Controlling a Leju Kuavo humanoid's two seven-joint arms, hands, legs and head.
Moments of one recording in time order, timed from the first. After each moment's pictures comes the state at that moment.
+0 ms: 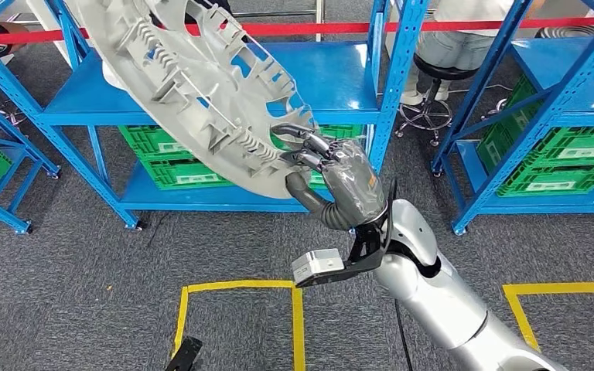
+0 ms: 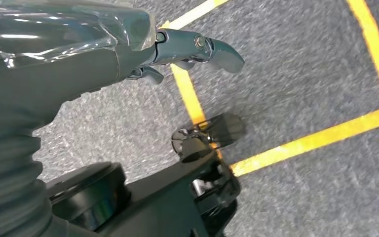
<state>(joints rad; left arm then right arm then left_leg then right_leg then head) -0.07 0.04 -0.68 -0.30 0.43 0.18 -0.19 -0.54 -0.15 0.74 -1.50 0.56 -0.36 -0.39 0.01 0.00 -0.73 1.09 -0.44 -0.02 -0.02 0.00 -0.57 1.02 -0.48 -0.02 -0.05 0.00</state>
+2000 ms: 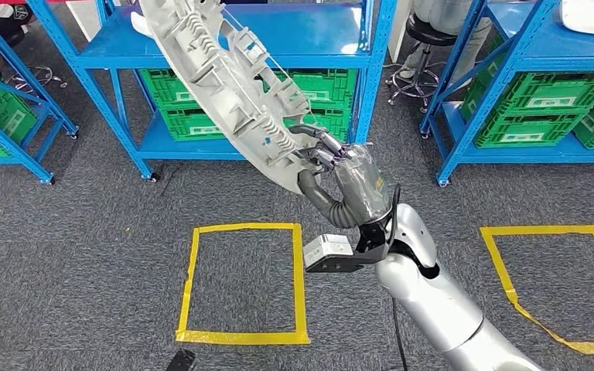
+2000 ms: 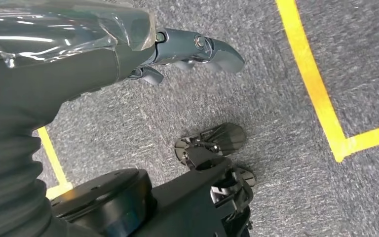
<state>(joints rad) 0.00 0.09 -0.72 -0.41 0.46 0.21 -0.14 -0.49 -0.12 0.67 -1.45 0.50 -0.36 -0.41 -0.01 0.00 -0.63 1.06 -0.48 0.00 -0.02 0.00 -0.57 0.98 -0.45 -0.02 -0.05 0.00</state>
